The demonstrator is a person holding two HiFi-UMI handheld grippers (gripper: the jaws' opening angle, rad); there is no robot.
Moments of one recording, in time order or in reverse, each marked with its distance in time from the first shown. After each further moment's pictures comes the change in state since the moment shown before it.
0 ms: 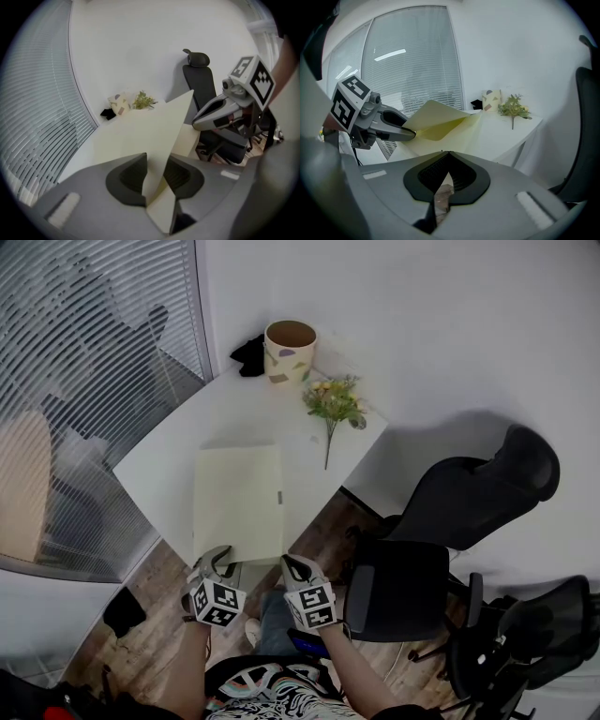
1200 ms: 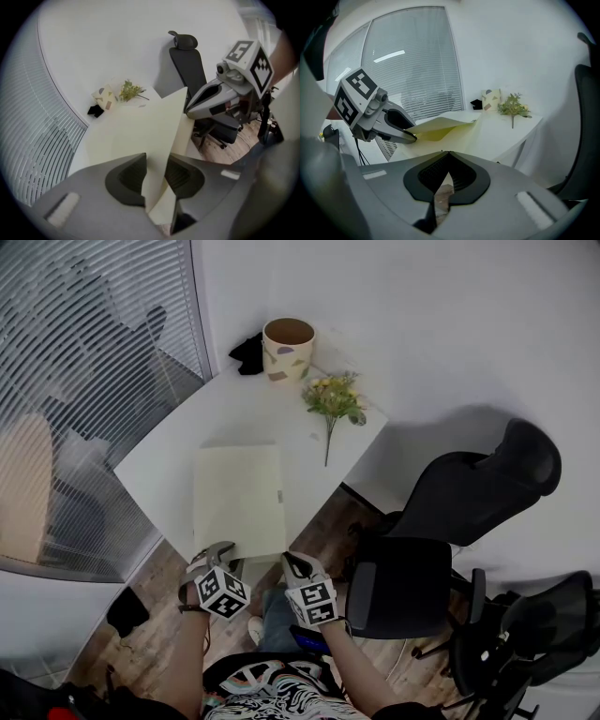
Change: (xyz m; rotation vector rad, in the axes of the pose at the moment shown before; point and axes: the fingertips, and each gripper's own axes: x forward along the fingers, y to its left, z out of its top) left arm 0.009 -0.009 -0.003 0.172 0.172 -0.093; right arm -0.001 -0.001 0.001 0.017 -0.003 0.005
